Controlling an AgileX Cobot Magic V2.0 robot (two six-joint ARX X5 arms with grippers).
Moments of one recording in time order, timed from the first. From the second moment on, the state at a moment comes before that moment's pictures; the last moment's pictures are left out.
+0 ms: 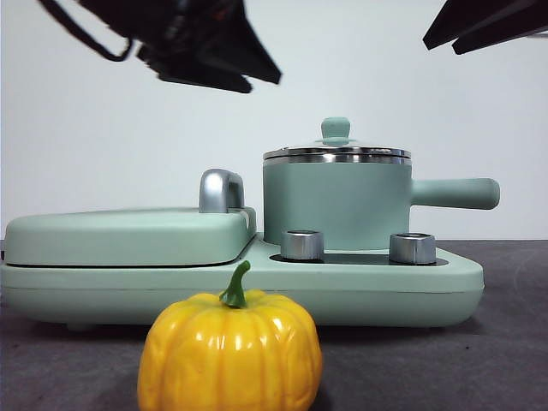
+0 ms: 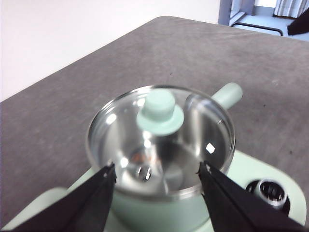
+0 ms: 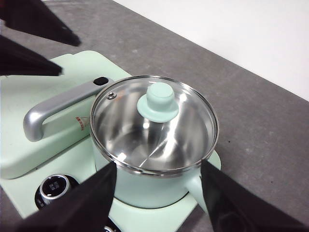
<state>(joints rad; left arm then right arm) -0.60 1.36 0.94 0.11 0.28 0.20 0.36 0.85 0.74 -0.26 -0.29 -0.23</state>
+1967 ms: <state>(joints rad) -0.67 1.77 1.28 0.11 0.28 0.15 0.36 0.85 0.74 -0.23 -0.29 -0.23</state>
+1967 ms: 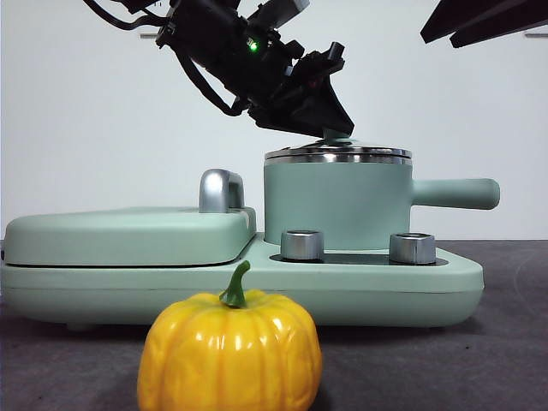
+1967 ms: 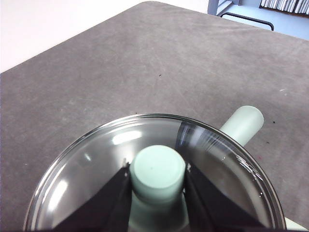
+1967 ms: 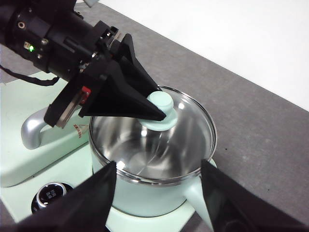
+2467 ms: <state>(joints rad) -0.67 1.75 1.28 0.10 0.27 0.14 0.36 0.85 0.74 -0.23 -0.29 -0.23</state>
